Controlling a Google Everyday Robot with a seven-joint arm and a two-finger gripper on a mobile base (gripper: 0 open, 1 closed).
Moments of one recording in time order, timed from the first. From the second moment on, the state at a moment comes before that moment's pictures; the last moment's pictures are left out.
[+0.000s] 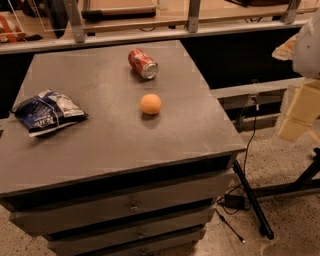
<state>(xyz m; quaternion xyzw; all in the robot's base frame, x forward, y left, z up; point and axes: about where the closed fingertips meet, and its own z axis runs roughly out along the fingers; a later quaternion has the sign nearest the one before) 0.438 -0.215 0.983 -0.60 0.78 -0.04 0.17</state>
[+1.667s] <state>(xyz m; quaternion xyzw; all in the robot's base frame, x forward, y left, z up) 0.492 -0.153 0.962 -0.56 0.72 0.15 0.39</state>
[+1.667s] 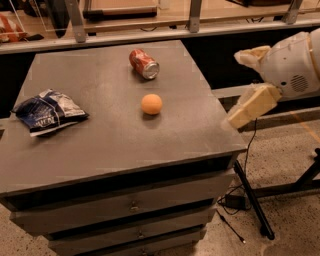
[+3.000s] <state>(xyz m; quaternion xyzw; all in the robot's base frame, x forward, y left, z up) 0.508 -0.007 0.943 -0.54 0.63 0.34 0.44</state>
